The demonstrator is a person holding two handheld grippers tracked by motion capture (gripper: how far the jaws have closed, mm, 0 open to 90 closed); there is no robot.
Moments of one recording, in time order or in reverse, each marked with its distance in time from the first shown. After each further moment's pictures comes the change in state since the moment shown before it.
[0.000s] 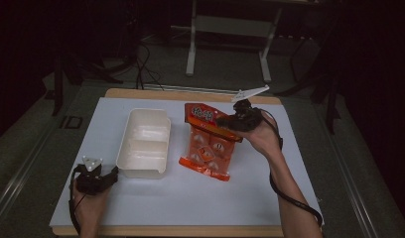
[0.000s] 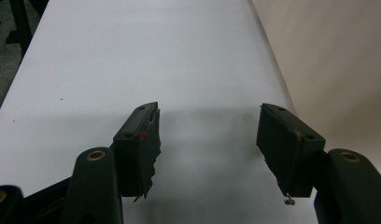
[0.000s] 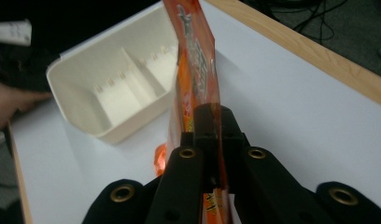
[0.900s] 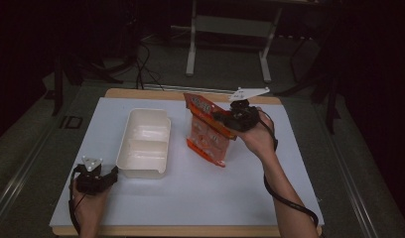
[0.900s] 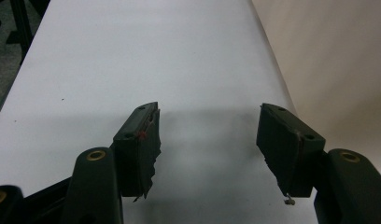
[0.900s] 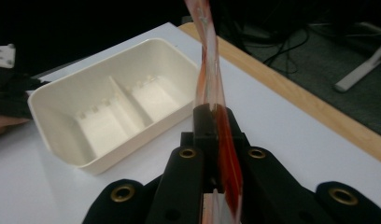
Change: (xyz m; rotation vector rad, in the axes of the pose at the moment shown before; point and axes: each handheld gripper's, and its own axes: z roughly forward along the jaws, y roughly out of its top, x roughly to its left) left arm 0.000 0.000 0.000 -0.006 0.000 -0.004; right arm 0.018 0.009 -0.004 -0.129 -0.083 -0.020
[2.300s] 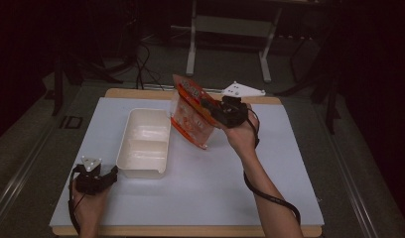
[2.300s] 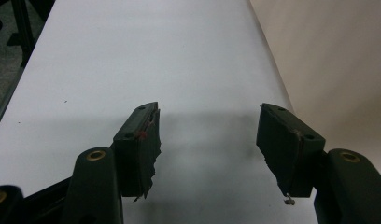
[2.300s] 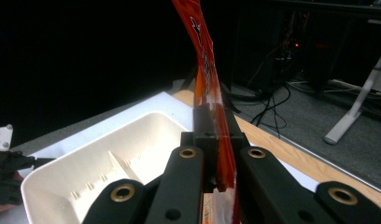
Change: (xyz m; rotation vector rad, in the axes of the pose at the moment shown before) left arm 0.001 0.000 -0.001 -0.010 0.001 -0.004; right arm 0.020 0.017 0.016 -0.276 -0.053 0.040
